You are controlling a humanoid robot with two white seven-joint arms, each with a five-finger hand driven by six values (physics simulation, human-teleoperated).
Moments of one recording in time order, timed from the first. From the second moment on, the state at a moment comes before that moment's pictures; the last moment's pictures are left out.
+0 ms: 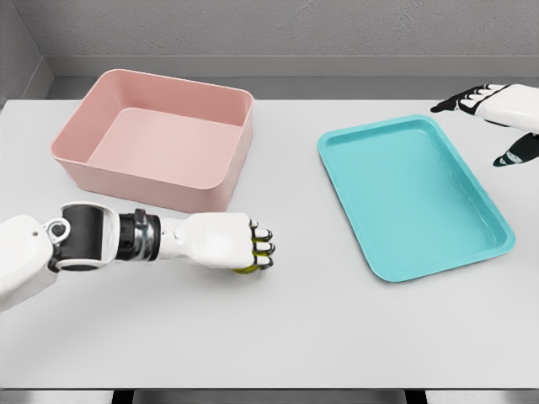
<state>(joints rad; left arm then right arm) -0.70 0.71 -0.97 -1.76 -0.85 -0.61 -0.31 -0.61 -1.05 0.45 -1.57 0.19 -0.37 0.61</state>
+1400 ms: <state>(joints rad) -0.81 0.64 -0.57 -1.15 -0.74 -0.61 -0.32 -0.61 -1.05 0.45 -1.57 0.19 -0.37 0.61</state>
